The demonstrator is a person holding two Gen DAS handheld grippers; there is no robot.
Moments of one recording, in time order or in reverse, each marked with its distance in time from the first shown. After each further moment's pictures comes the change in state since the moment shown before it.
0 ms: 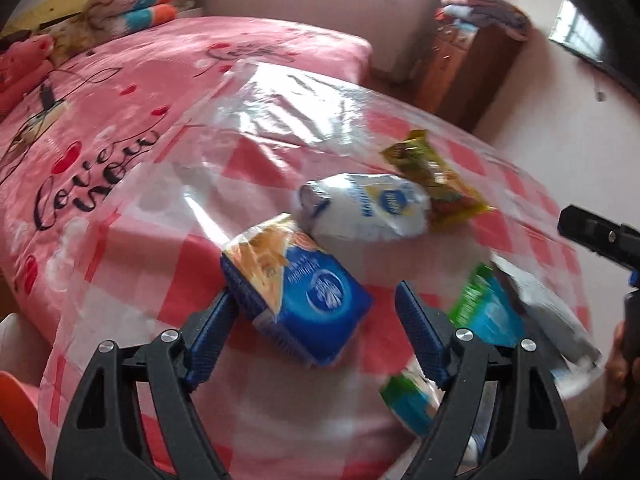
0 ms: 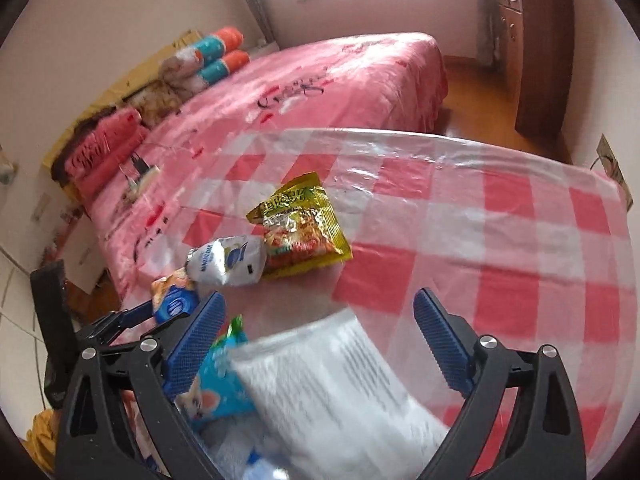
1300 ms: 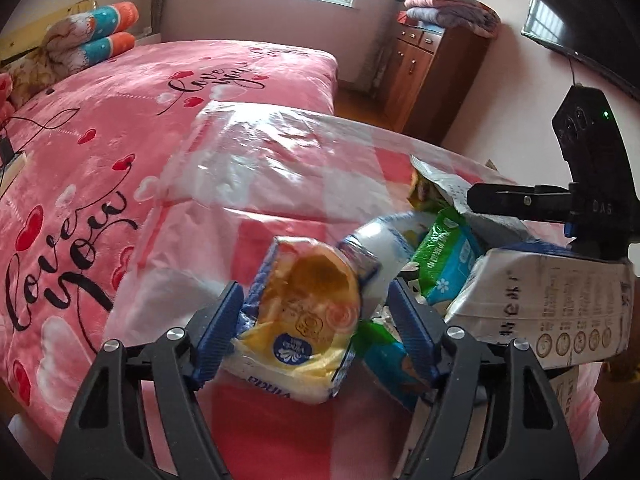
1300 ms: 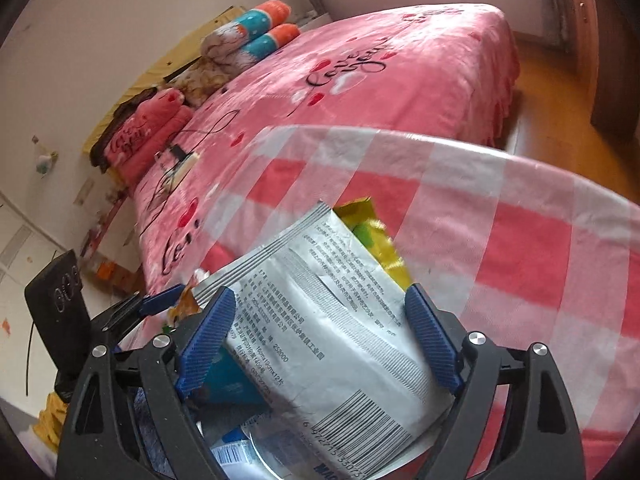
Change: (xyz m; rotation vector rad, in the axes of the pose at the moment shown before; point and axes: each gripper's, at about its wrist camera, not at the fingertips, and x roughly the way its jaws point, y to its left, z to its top) left arm 0.038 0.028 0.059 0.139 -0.064 -0.120; right arm 0.110 -0.002 0.073 -0.045 0.092 0.263
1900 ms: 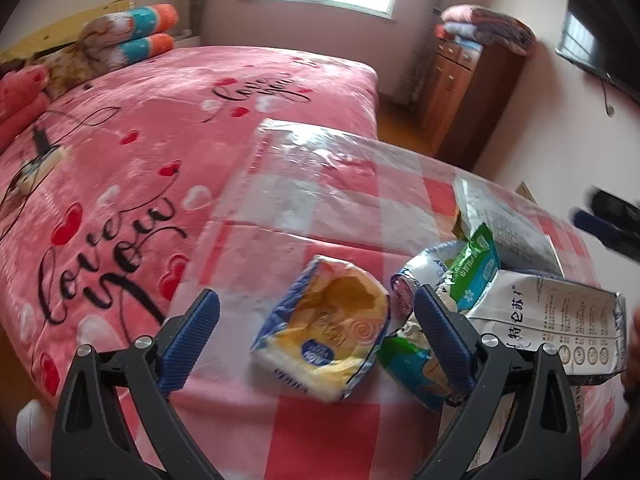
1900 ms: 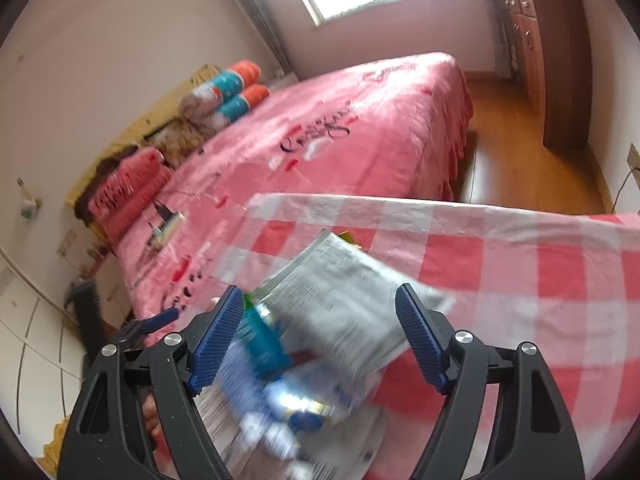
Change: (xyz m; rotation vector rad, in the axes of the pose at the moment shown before) left arm -0.013 0.023 0.018 -0.054 -0.028 0.118; right arm -0.067 0.016 -0.002 0.076 -0.212 -0.124
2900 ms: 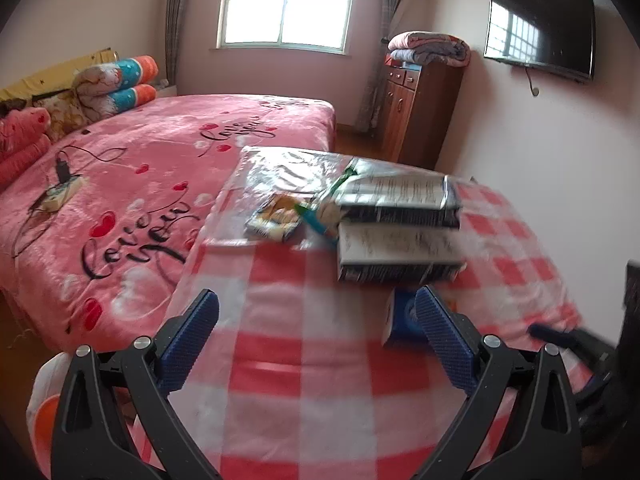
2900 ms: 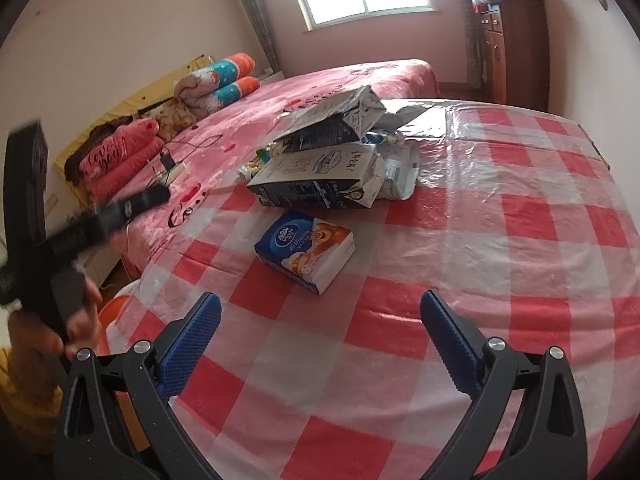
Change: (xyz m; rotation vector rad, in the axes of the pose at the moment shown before) left arm -0.172 -0.024 -0.111 0.090 -0.162 -0.075; right arm -0.112 0.100 -0.249 -0.051 -0.060 -0.139
